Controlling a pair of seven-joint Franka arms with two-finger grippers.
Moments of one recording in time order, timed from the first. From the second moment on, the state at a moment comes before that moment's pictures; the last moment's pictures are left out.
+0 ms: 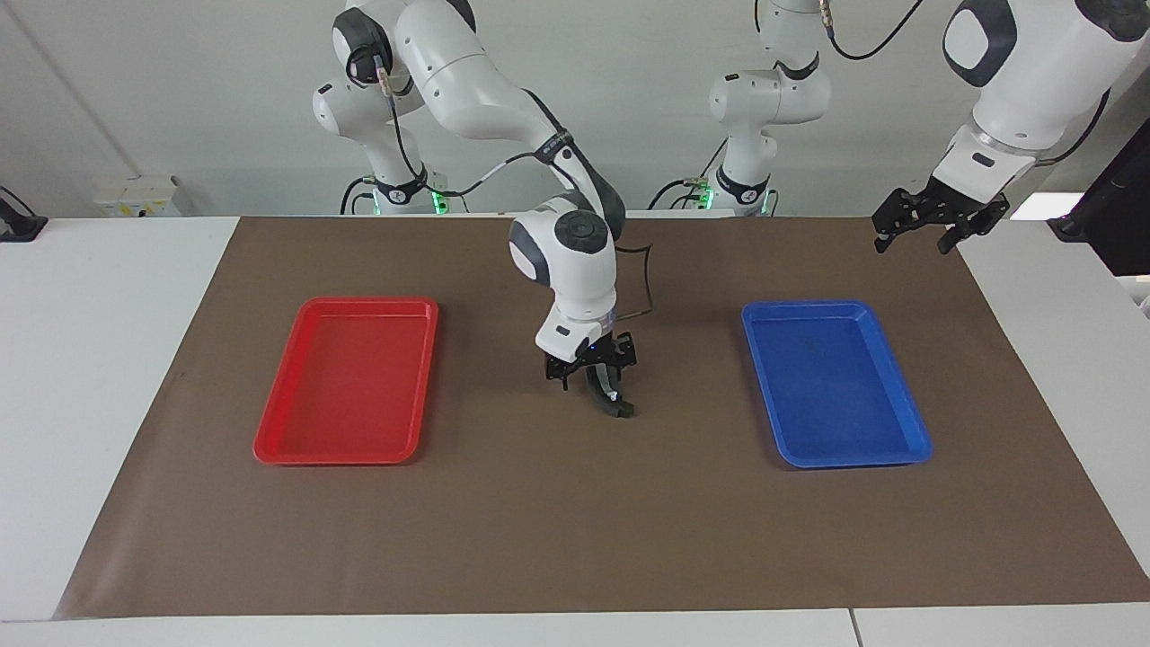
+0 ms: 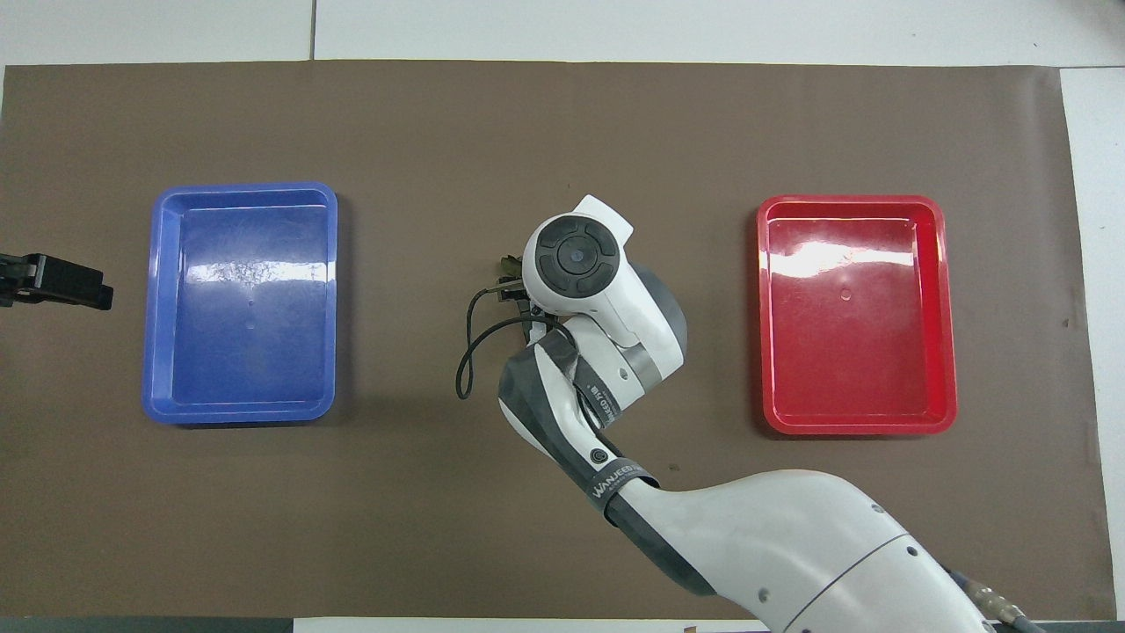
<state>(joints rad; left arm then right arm) -0.04 -0.06 0.03 -1.69 0.00 1.58 0.11 0.60 0.49 -0.04 -1.62 0.01 2.25 0.49</state>
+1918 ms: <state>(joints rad) -0.04 -0.06 0.03 -1.69 0.00 1.58 0.11 0.00 -0.04 -0.01 -1.63 -0.06 1.54 0.13</state>
